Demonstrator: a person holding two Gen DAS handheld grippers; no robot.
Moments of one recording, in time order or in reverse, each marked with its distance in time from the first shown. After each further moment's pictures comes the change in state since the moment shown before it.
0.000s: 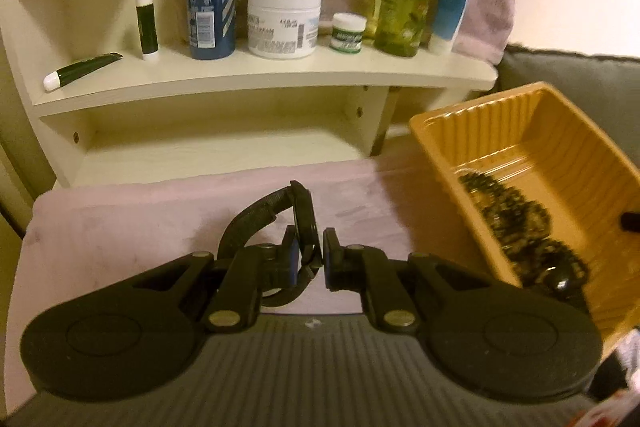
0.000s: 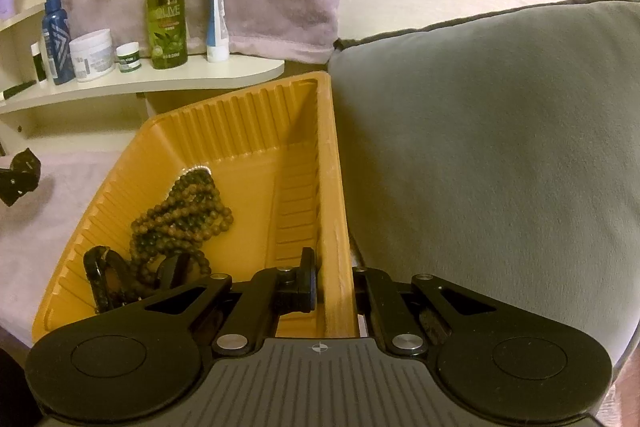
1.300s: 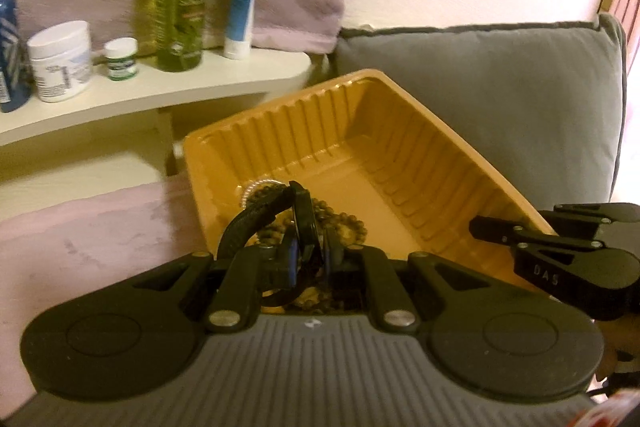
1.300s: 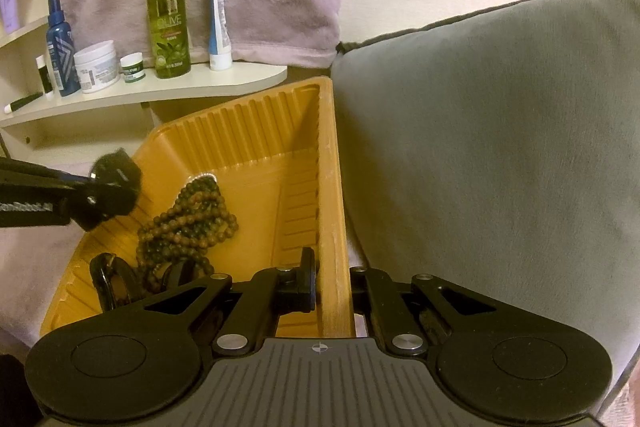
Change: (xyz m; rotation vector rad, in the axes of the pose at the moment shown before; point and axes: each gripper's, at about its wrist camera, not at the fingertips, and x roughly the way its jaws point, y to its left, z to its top) left arm 0.004 -0.136 0.015 0.122 0.040 -0.267; right arm -0.001 -0.006 0.000 0.029 -0.013 0.037
